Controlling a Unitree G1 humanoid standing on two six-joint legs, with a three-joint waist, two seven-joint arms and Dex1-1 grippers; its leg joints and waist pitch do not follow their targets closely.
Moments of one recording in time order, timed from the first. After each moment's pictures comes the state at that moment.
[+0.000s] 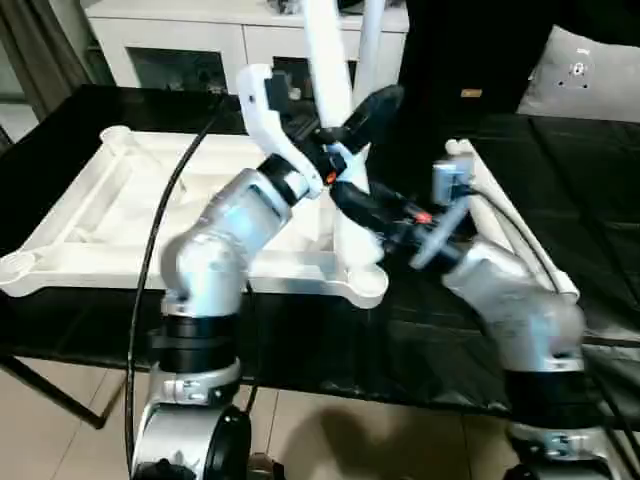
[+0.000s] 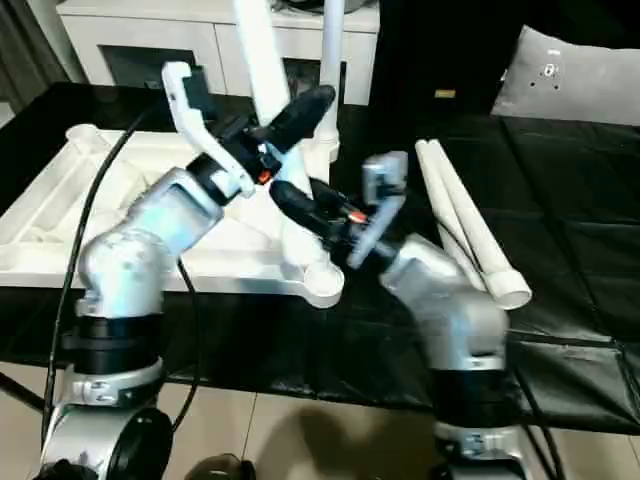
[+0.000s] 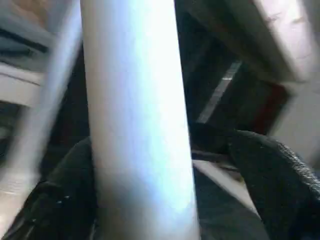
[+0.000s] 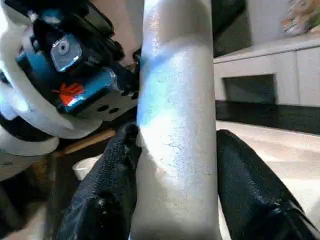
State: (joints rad) left arm -0.69 -0.07 0.07 -0.02 -0.49 0.51 -0.25; right arm -0.45 -0.08 -0.02 0.00 0.46 0.46 0.66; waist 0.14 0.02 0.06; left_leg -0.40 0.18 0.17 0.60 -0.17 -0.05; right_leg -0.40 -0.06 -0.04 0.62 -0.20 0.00
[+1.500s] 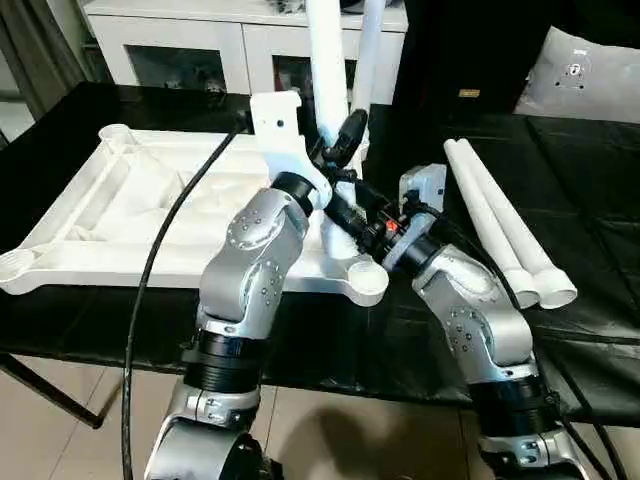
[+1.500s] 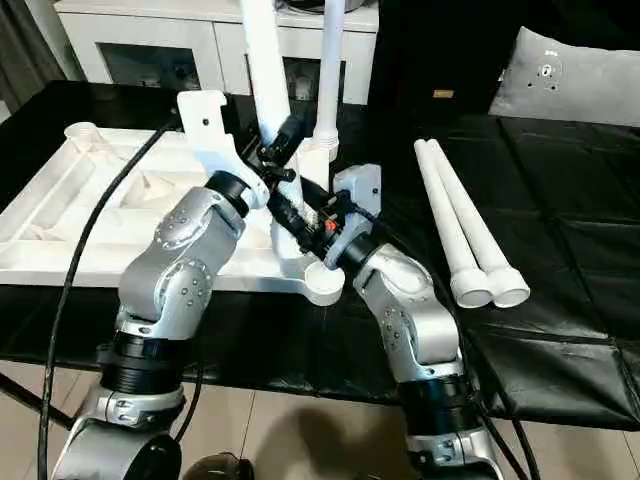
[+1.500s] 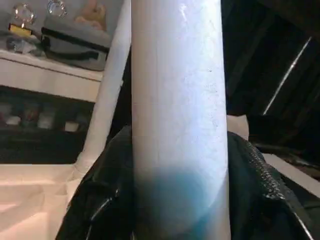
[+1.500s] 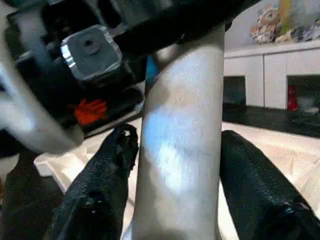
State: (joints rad) left arm -0.63 -0.09 0.01 0.06 -0.31 0.36 -0.12; right arm -0.41 -0.05 0.06 0.08 0.35 0.28 0.60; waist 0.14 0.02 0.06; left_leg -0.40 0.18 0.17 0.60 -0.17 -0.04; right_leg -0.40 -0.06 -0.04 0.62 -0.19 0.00
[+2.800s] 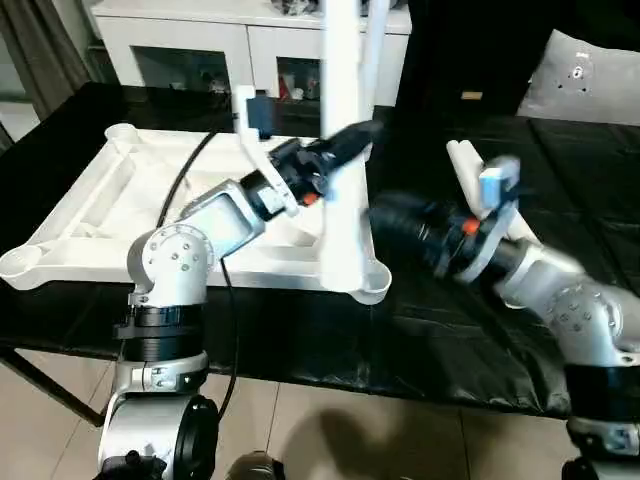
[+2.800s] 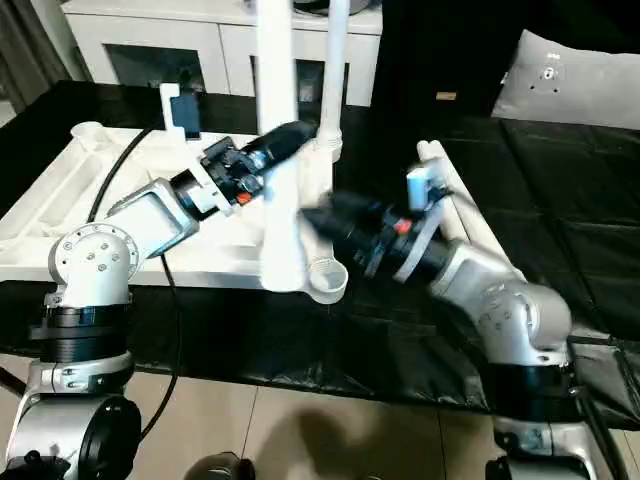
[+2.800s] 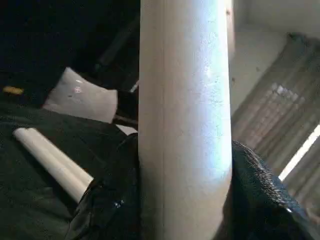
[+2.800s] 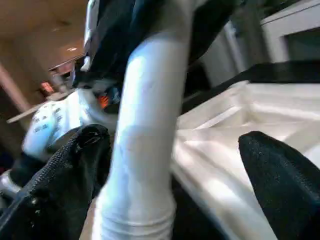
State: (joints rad) left arm -0.70 0.08 0.15 0.05 -0.81 0.82 -0.58; right arm -0.44 -0.35 -0.08 0.00 0.78 0.77 0.93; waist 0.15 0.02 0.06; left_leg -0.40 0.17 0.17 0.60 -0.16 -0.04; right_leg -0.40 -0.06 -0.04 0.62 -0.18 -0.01
